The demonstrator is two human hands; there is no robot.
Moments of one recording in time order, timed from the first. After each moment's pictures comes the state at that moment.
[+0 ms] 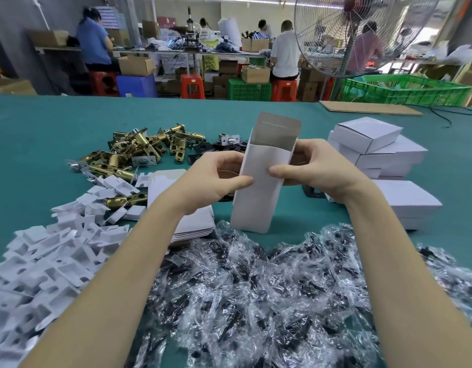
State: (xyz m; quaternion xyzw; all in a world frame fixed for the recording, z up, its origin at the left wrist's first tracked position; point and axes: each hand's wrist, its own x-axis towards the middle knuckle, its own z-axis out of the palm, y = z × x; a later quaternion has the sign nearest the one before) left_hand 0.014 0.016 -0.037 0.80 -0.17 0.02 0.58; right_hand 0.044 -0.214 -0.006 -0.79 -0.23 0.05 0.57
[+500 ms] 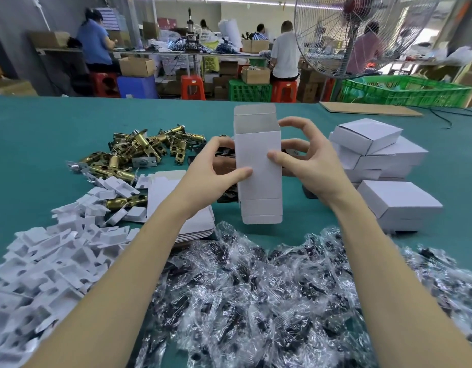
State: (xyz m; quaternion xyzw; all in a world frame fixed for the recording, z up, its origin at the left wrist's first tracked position) left_hand 0.019 0.015 -0.044 0.79 -0.11 0.11 0.60; right_hand 0.043 -0.200 -0.018 -0.73 -0.25 -0.08 0.64
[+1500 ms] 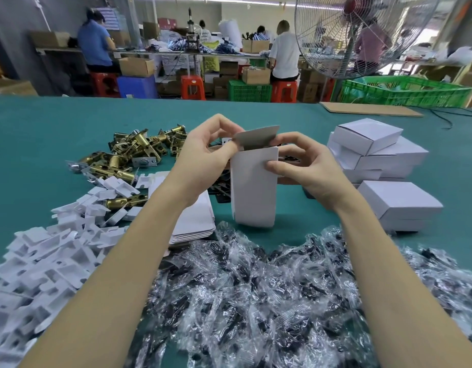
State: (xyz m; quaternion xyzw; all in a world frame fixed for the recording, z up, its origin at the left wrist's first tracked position) left_hand 0.004 0.009 -0.007 0.75 -0.13 0.17 0.63; right_hand 0.042 -0.204 -0.022 -0.69 -0.28 0.02 0.66
